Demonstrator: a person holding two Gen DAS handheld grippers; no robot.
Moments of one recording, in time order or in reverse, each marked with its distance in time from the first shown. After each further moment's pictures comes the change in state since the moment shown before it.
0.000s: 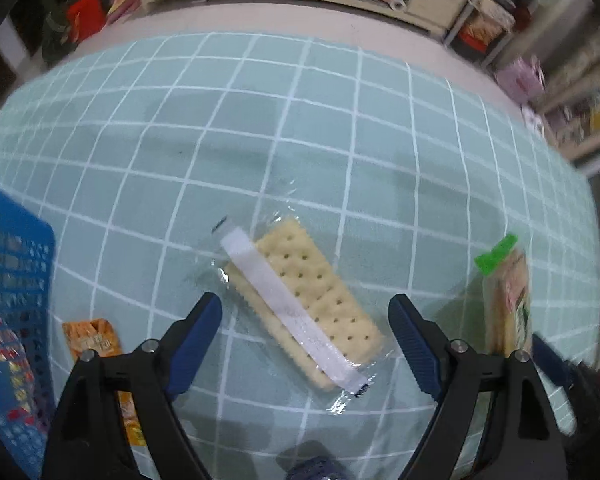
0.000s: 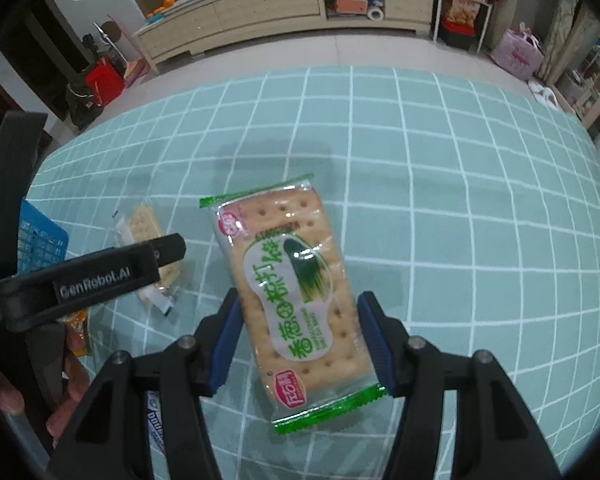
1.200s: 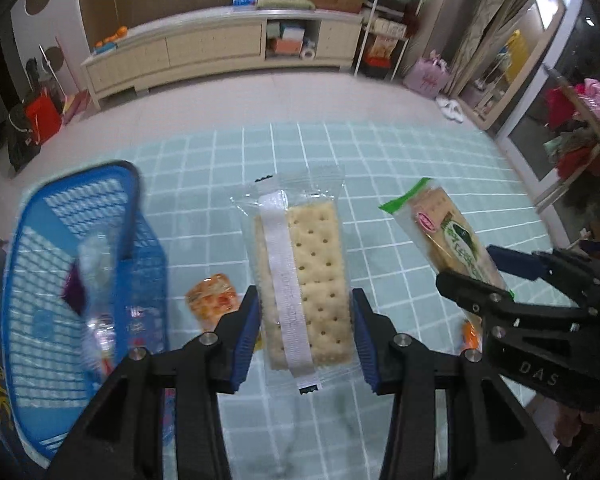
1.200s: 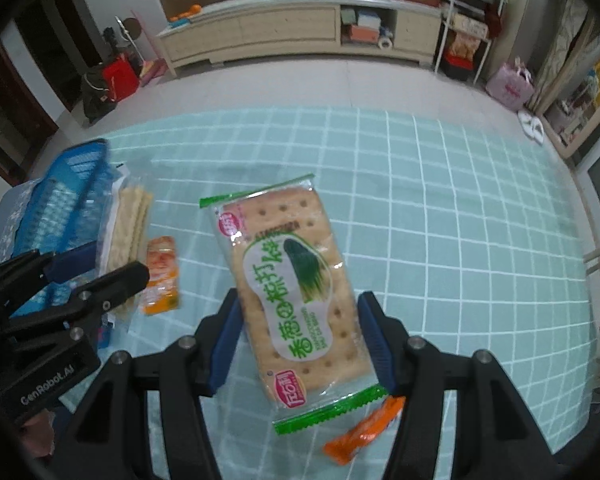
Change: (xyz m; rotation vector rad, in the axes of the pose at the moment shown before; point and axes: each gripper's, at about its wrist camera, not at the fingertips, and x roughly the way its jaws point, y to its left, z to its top) left arm -0.178 0.063 -0.084 0.287 -0.233 -0.131; right arm -0.118 0.095 -0.036 -0.081 -0.078 -0.061
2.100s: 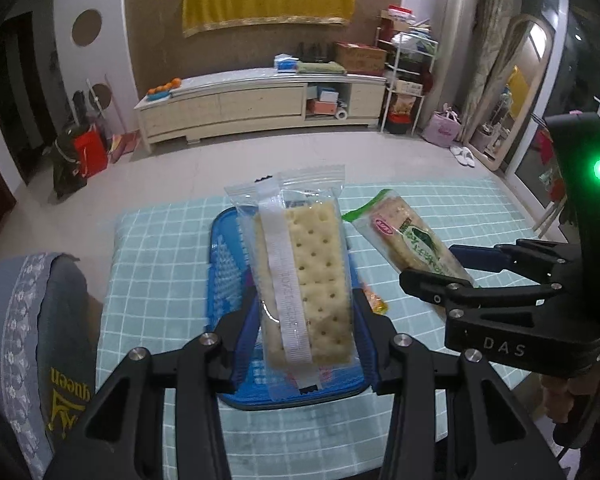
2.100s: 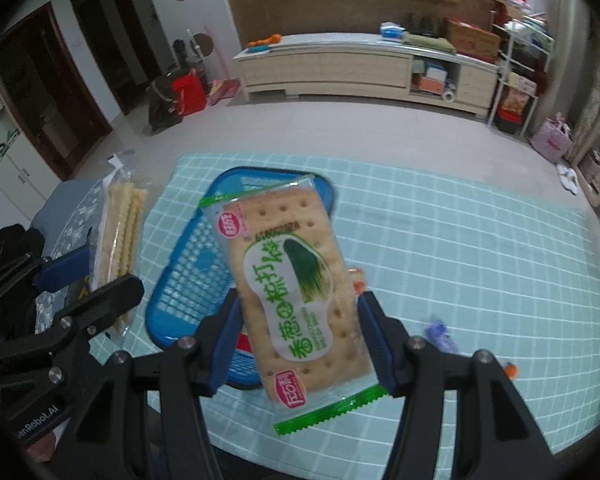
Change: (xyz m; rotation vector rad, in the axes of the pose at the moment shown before) left arm -0.174 0.150 -0.065 -0.001 -0.193 0.076; right arm -0.057 0.191 0.011 -0.096 -0.108 0.132
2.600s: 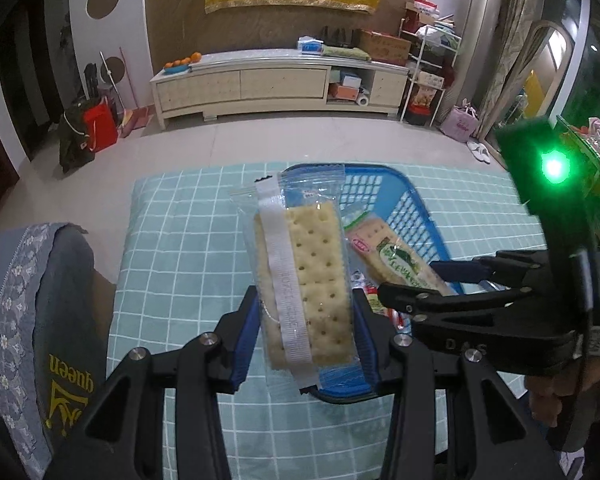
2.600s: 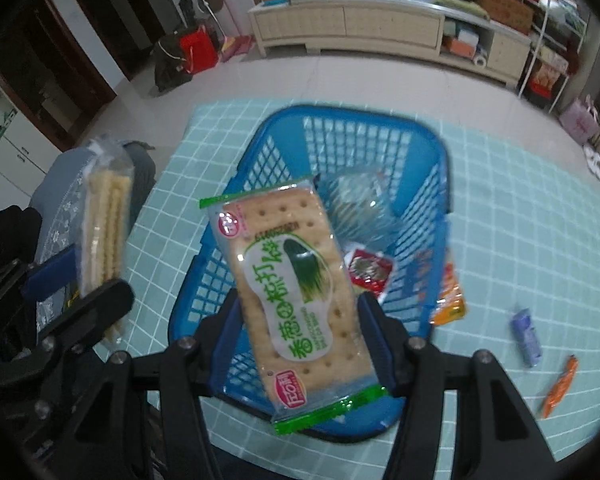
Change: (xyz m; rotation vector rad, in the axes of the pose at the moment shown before) left arm 0.035 0.081 -0.032 -0.044 0.047 0.004; right arm 0.106 0.071 0.004 0.009 0.166 0.029
